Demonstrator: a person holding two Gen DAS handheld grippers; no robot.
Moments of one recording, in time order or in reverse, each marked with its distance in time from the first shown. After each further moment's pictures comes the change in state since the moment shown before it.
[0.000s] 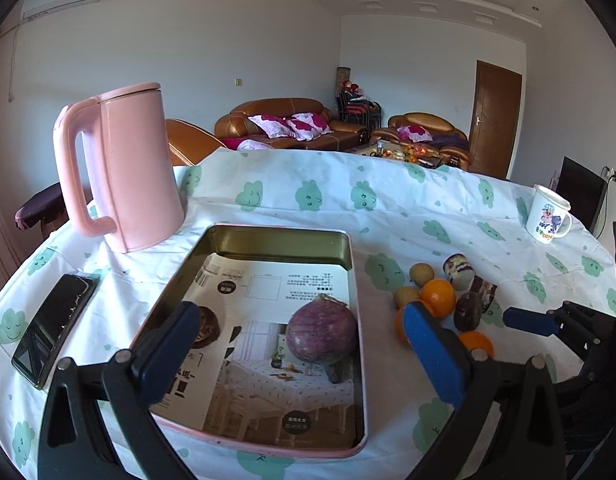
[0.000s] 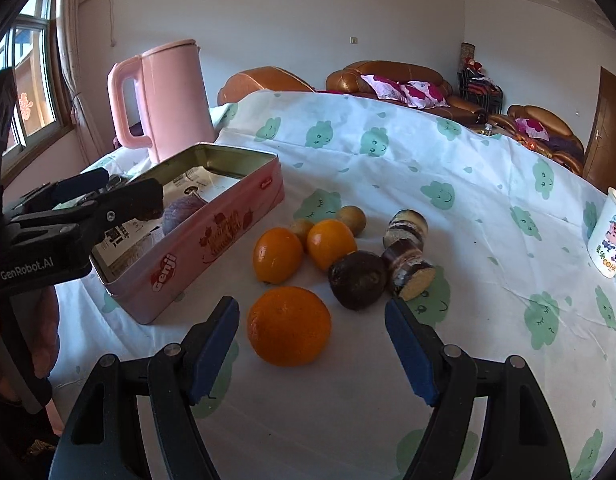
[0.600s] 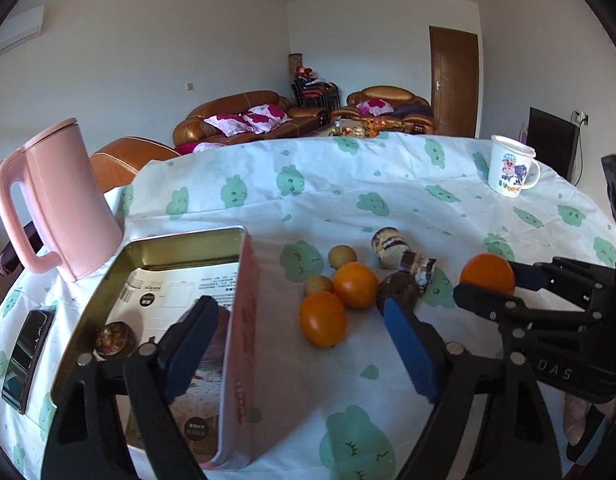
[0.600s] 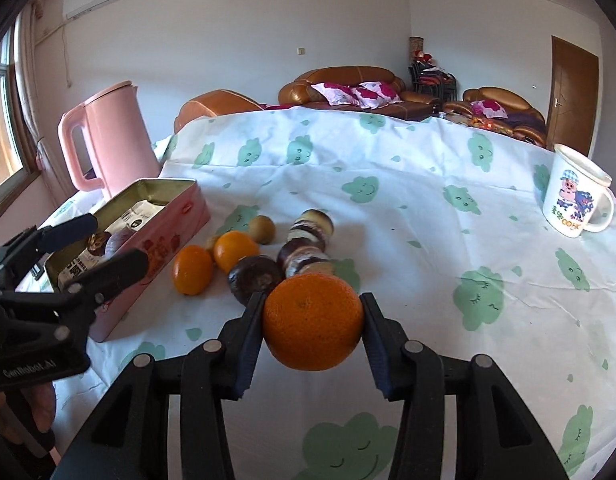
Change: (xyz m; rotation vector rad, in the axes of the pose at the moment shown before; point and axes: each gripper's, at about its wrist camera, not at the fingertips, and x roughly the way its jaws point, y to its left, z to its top) left arm 0.017 -0.087 -0.003 0.184 0.065 -0.076; right arm -0.030 -0.070 -0.017 0.201 -0.090 -0.095
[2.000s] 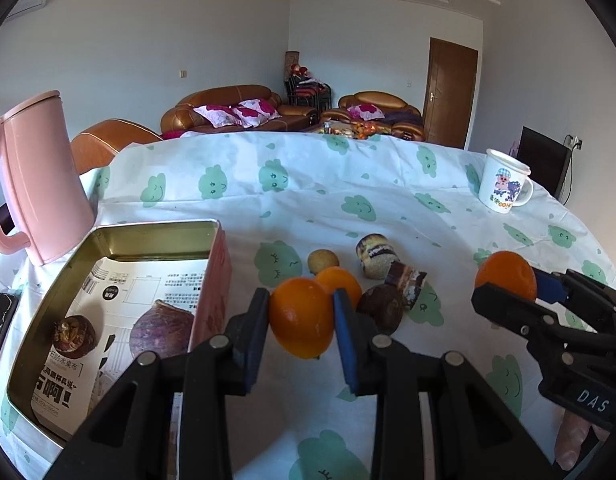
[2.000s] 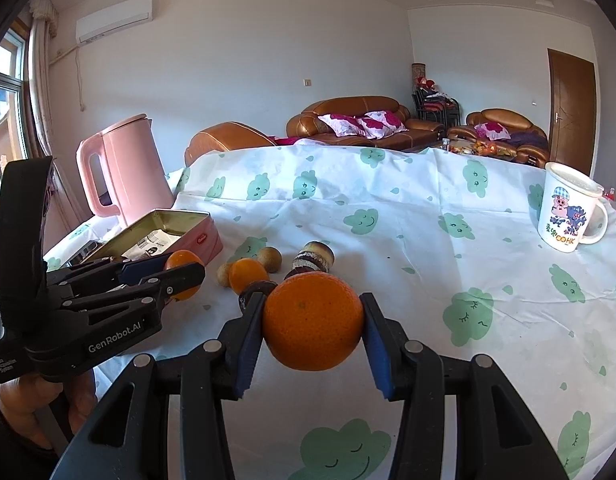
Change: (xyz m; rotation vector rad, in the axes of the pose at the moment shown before) left arm 0.013 0.005 0.001 -0.087 -0.033 -0.074; right arm -0.023 0.000 -0.001 -0.026 -0.132 0.046
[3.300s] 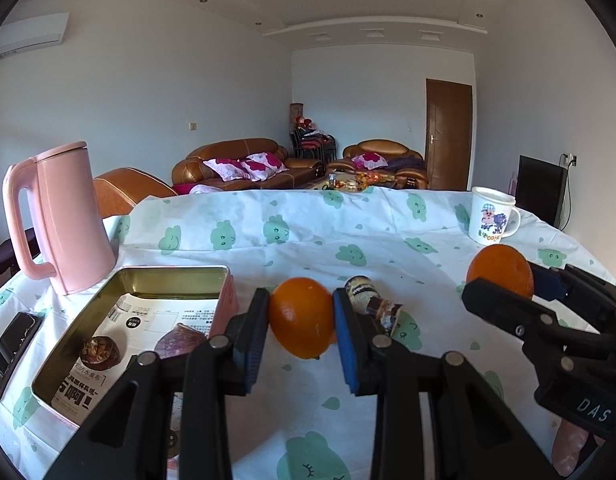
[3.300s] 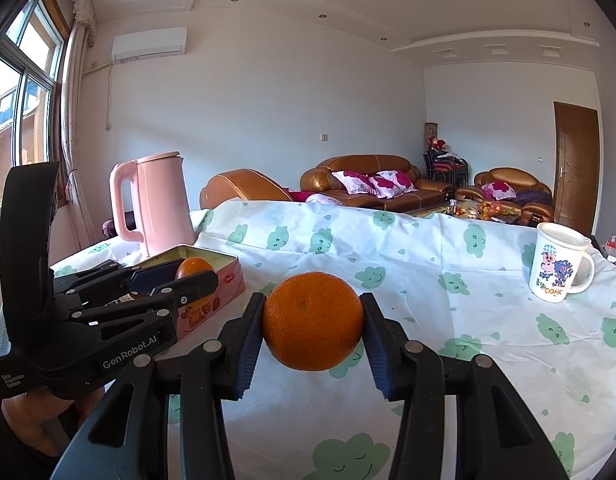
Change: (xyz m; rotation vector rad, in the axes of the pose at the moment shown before) left arm -0.043 -0.016 -0.009 0.023 -0.203 0.035; right arm -0.041 0.017 -0.006 -0.091 -0.212 0.016
